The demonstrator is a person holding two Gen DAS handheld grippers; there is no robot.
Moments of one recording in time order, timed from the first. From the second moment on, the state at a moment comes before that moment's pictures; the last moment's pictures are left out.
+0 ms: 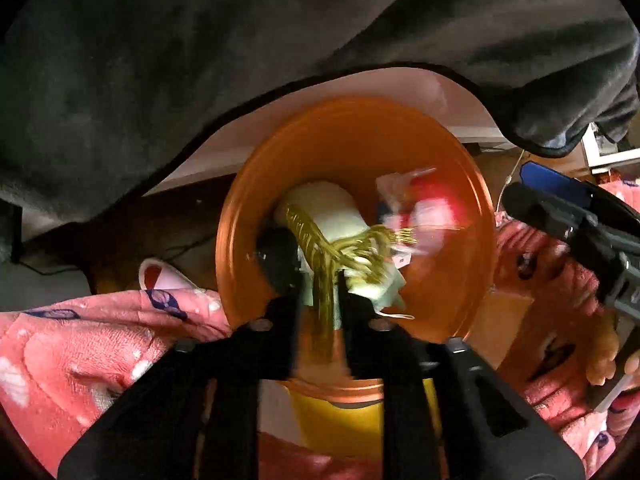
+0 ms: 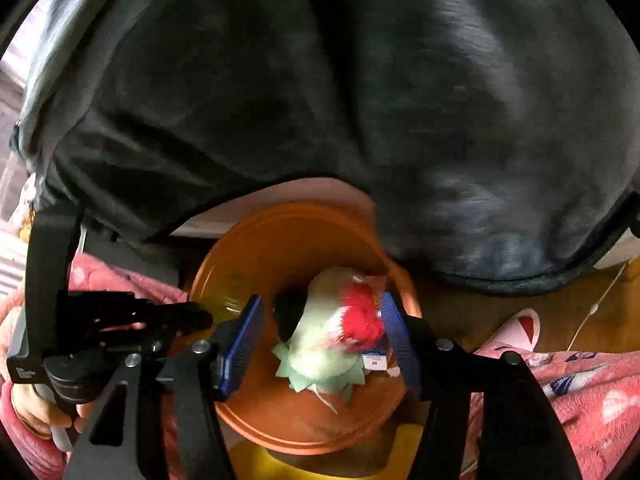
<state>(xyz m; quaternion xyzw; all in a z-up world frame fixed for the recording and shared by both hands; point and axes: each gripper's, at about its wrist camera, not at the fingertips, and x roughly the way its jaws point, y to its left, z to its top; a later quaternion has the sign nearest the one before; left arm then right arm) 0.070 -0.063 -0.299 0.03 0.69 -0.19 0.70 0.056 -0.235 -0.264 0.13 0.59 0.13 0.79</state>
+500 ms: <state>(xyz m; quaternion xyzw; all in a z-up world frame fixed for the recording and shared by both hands) 0.069 -0.058 -0.281 0.03 0.65 -0.18 0.74 0.047 -0.247 -0.261 0.15 0.57 0.12 0.80</state>
